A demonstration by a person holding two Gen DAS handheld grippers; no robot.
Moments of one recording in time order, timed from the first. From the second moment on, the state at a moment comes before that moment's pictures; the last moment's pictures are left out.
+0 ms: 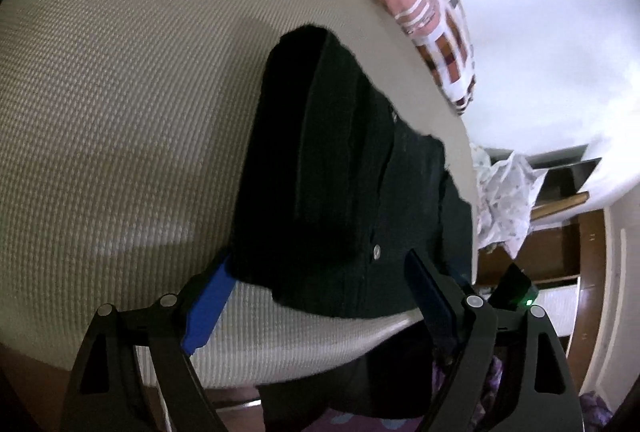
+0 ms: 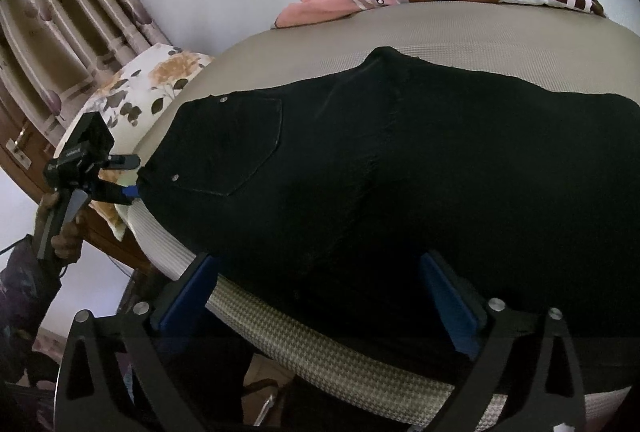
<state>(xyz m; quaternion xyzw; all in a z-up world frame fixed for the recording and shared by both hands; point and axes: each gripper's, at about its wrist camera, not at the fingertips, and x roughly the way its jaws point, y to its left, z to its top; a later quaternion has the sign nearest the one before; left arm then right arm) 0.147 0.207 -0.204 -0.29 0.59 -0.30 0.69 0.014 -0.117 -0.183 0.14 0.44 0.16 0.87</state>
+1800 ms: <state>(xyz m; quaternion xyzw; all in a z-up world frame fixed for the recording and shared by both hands) 0.154 0.172 -0.208 -0.23 0.57 -0.28 0.74 0.015 -0.109 -0.185 0.13 0.44 0.15 0.87</state>
